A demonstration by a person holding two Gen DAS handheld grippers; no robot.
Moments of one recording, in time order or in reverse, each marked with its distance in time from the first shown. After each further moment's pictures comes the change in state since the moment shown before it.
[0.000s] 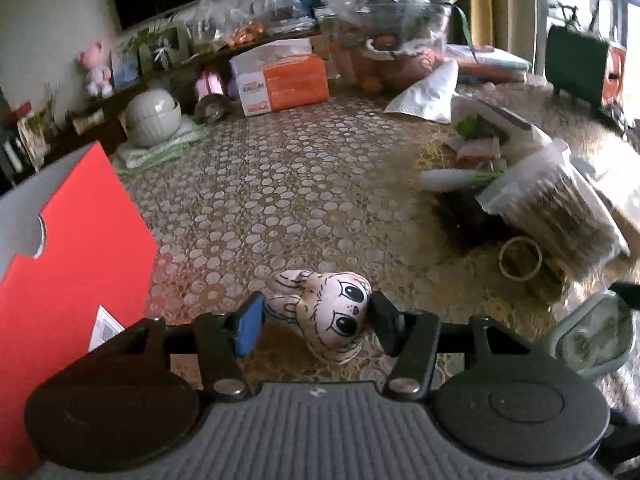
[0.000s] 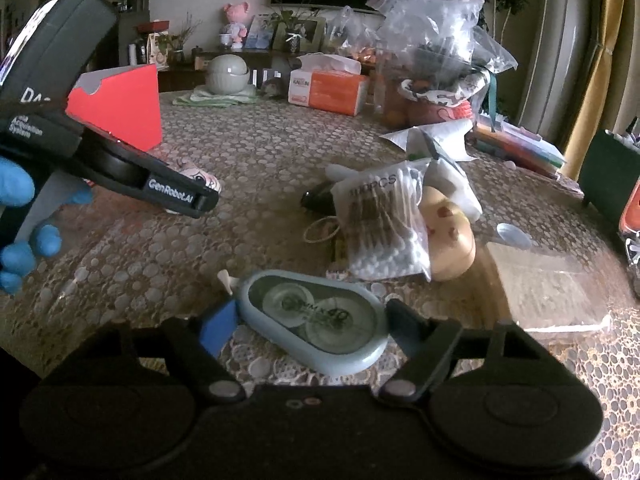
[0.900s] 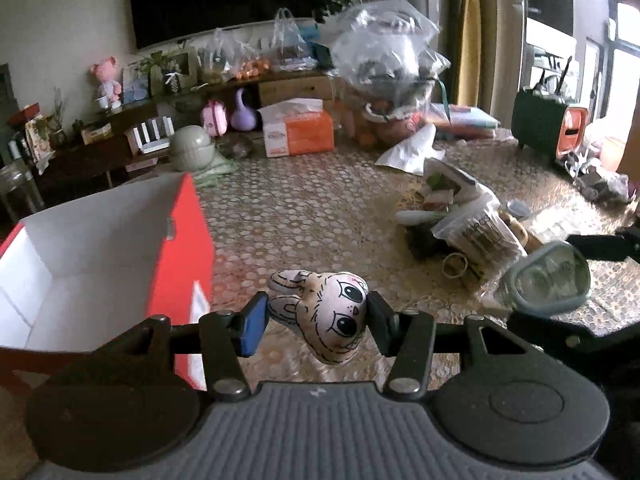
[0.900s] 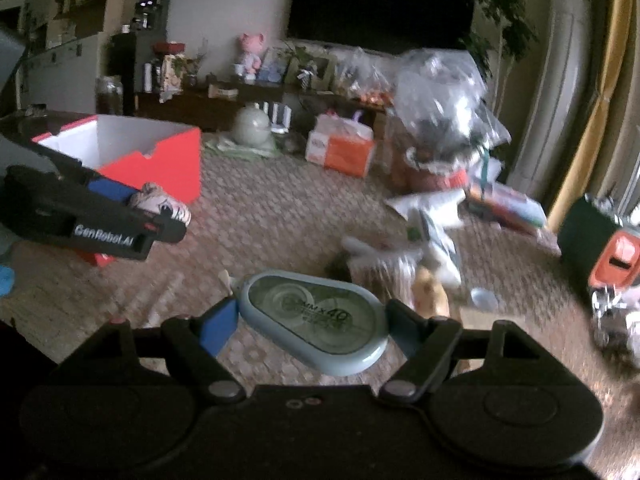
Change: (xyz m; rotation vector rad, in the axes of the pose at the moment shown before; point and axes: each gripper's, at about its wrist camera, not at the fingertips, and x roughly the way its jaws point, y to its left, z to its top) left arm -0.126 0.045 -0.020 -0.087 -0.105 -0.068; right arm -0.083 0.032 0.040 -0.067 -0.097 -0.008
